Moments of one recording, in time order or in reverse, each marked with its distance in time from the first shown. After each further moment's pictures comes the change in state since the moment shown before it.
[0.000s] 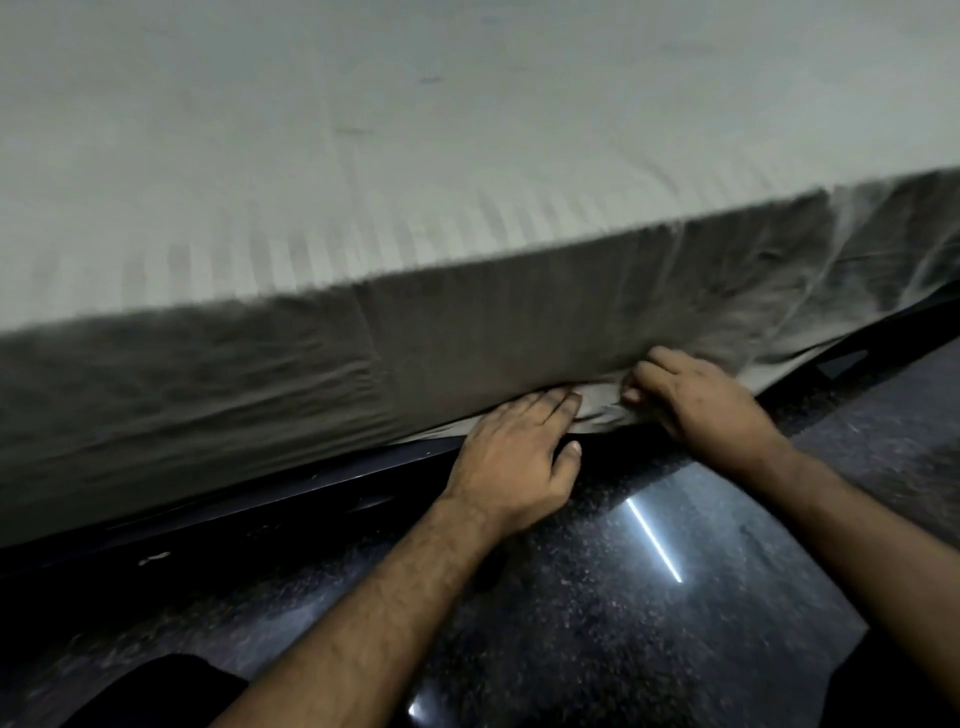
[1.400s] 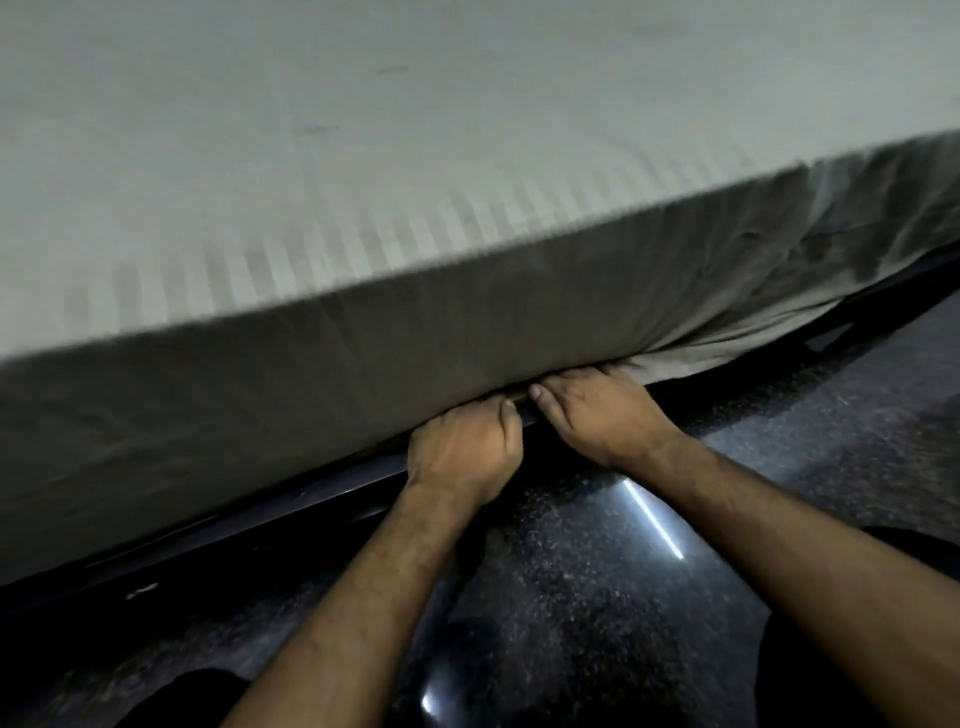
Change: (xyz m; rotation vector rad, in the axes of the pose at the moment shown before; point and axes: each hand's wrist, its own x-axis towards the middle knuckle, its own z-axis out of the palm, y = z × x) left_hand 0.002 -0.011 -0.028 0.172 -0.141 -0.406; right_hand 0.035 -0.075 0.020 -0.052 -0.183 0.131
